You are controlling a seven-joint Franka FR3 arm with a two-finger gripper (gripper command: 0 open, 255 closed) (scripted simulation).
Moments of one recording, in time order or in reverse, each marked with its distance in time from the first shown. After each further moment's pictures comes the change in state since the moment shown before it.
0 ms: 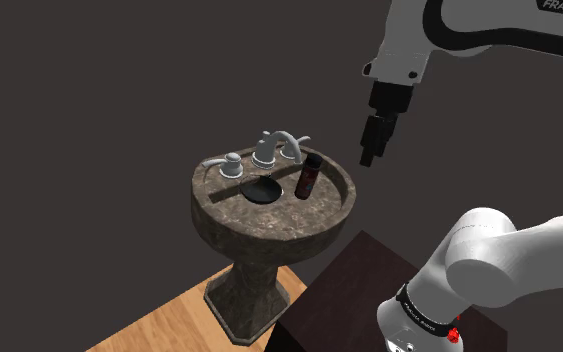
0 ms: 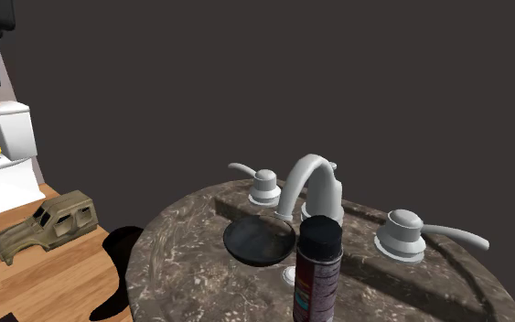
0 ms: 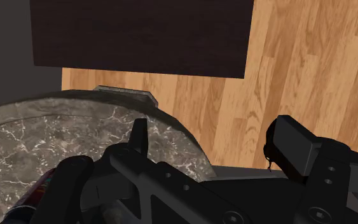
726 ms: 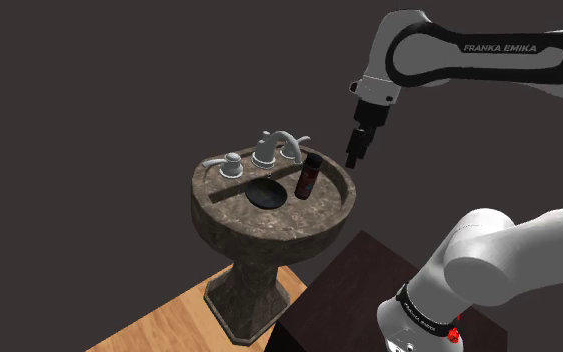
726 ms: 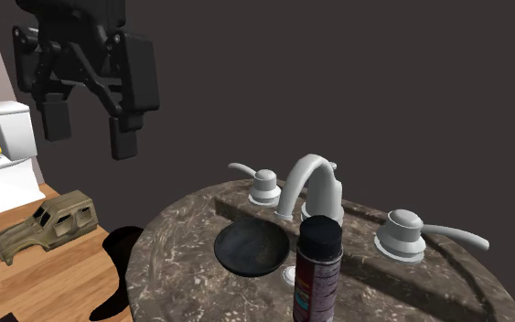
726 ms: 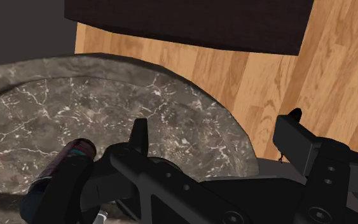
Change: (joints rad) arm -0.041 0.113 -0.126 -0.097 -0.123 0.276 -0.205
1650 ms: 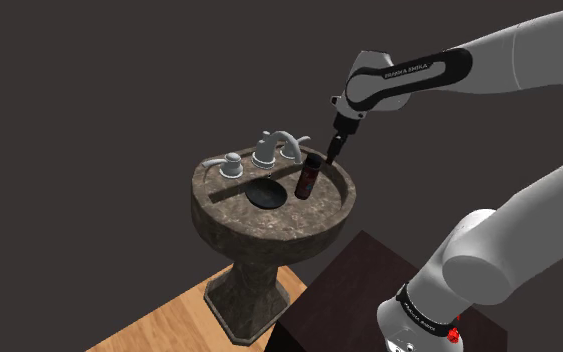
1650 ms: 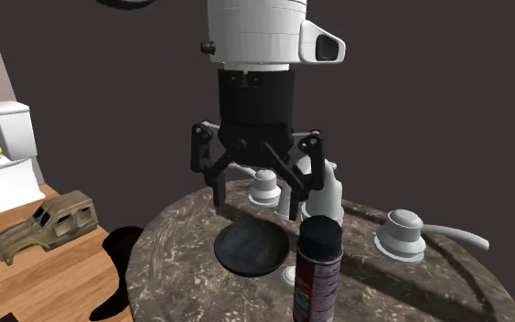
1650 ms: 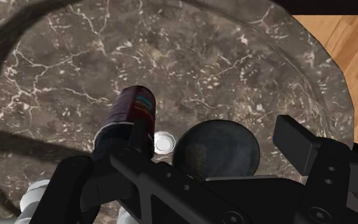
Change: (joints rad) arm -0.027 0.405 -0.199 0.091 -0.042 0.439 -0.322
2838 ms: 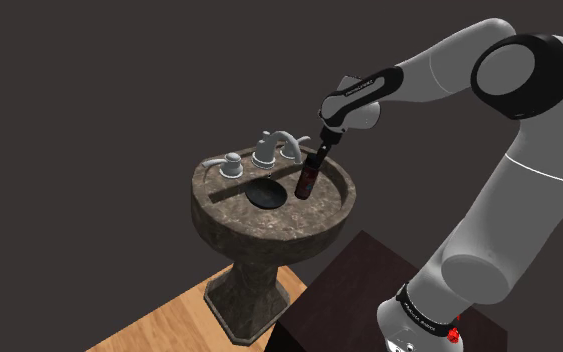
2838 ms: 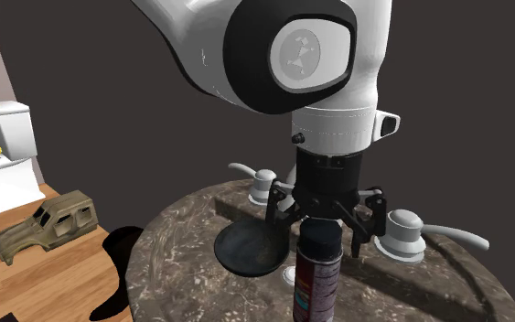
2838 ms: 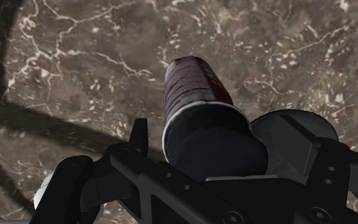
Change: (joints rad) arm -0.018 0.356 -0.062 0.142 0.171 0.263 -0.262
